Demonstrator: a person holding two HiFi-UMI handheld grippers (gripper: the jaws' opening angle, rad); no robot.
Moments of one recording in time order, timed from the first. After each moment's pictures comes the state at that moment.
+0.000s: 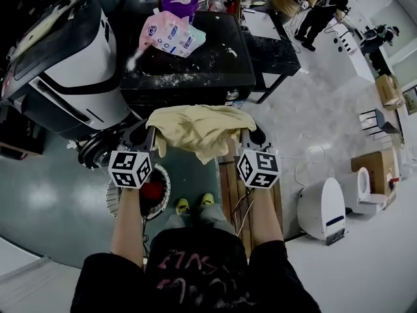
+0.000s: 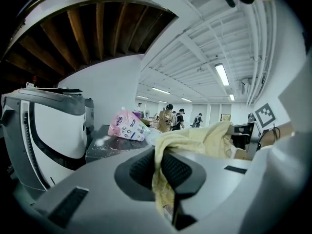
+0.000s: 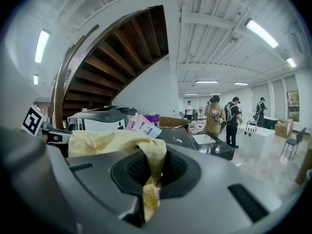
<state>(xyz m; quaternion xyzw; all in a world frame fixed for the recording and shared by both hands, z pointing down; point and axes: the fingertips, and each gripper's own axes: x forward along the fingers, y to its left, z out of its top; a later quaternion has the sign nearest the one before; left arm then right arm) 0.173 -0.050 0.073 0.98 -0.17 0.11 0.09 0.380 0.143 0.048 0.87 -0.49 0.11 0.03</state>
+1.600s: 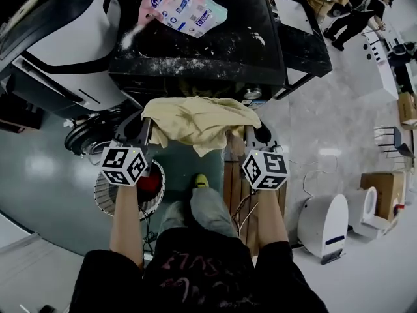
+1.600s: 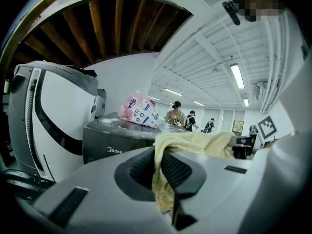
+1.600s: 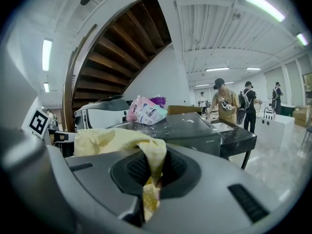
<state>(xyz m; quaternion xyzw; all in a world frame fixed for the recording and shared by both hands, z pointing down) 0.212 -0.103 0.181 0.96 -0.23 0.08 0.14 0.437 0.072 0.173 0.82 -0.56 0.14 0.01</state>
